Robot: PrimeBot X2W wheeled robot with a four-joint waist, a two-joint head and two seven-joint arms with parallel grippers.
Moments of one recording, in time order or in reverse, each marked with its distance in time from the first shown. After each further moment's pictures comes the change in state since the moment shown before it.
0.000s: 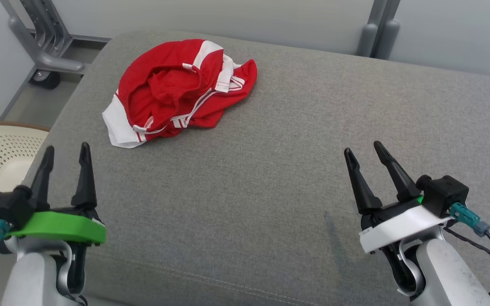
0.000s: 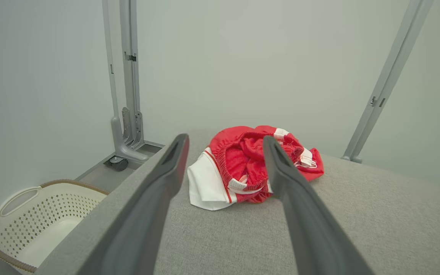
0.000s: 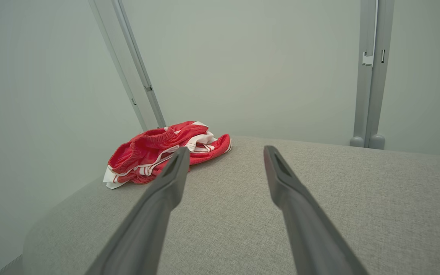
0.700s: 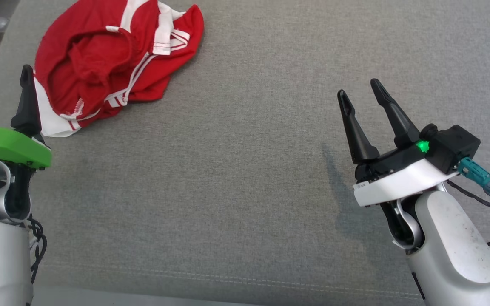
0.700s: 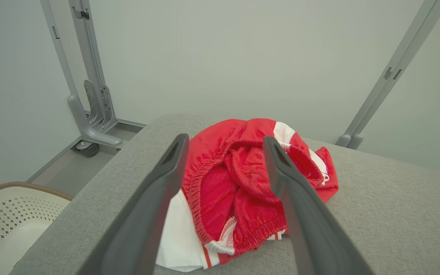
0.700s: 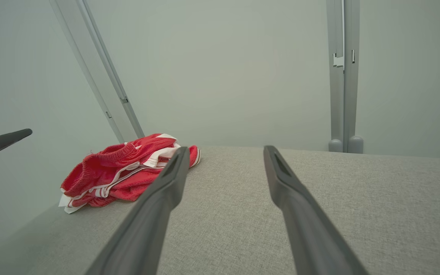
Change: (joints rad) left arm -0.323 0.123 0.042 0.108 -0.138 -0.007 0.197; right arm -0.180 -0.019 0.039 -0.063 -0.002 0.000 0.000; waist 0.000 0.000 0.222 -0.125
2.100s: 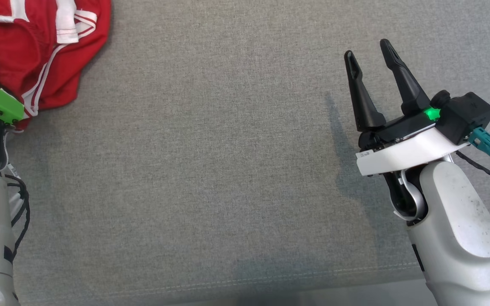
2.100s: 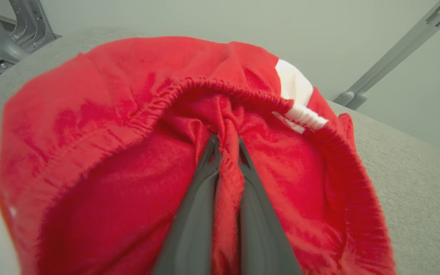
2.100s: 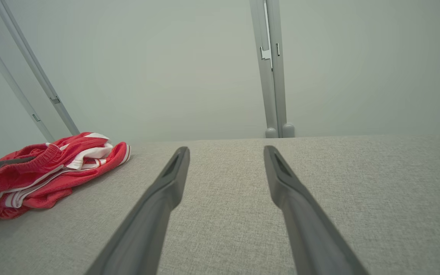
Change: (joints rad) left arm -0.324 0.024 0.018 0.421 -0.074 0.019 0.088; right arm -0.123 0.012 -0.025 0.017 -0.007 0.000 0.000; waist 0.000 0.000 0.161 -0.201
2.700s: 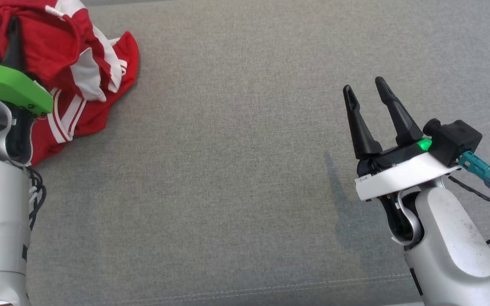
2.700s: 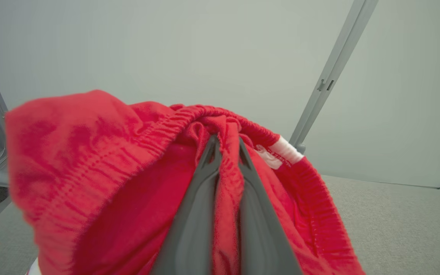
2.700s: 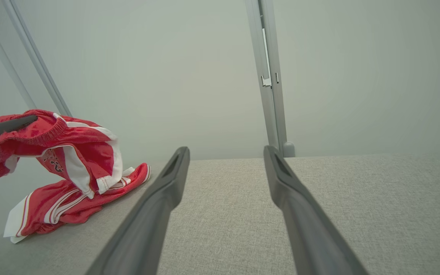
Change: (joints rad) left arm 0.000 -0.009 -0.134 -0.078 0.048 -0.021 -0.111; right arm 0.079 0.010 -0.006 0.044 0.038 0.000 0.000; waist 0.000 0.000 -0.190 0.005
